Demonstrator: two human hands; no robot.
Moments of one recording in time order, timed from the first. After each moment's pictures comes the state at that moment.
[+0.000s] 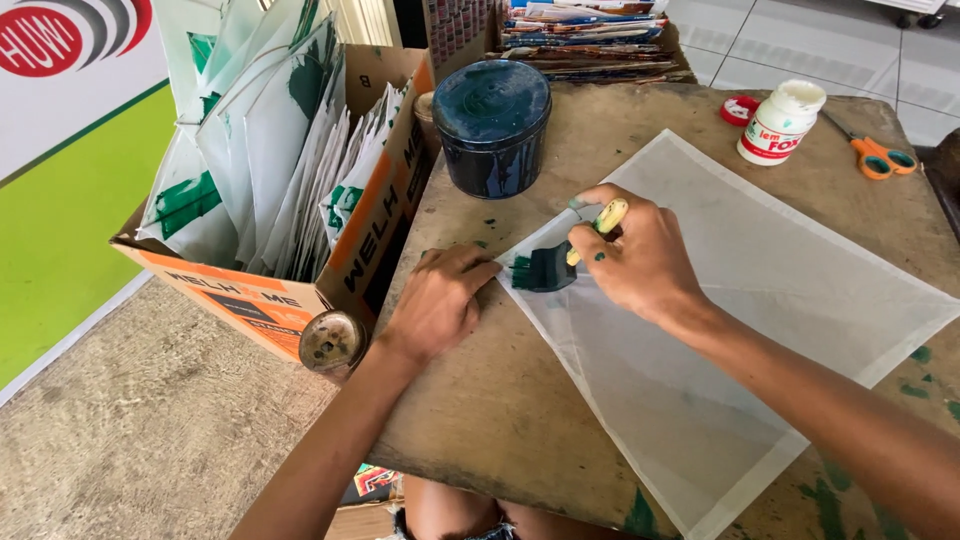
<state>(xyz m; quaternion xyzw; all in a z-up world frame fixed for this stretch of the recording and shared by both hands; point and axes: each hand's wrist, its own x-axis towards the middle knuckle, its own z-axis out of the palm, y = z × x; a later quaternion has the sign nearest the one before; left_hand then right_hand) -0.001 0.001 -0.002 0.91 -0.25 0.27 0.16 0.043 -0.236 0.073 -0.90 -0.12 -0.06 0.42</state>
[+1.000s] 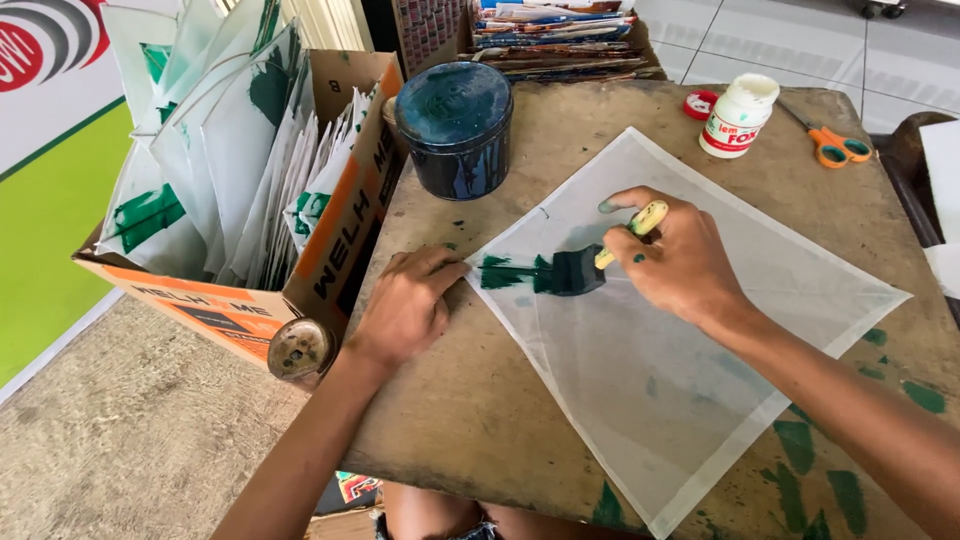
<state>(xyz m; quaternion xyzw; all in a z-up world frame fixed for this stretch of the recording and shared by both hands) -0.008 -0.004 0.010 0.92 -0.24 0.25 0.16 0.042 -0.298 0.076 -0.91 -0.08 -0.06 0.40</state>
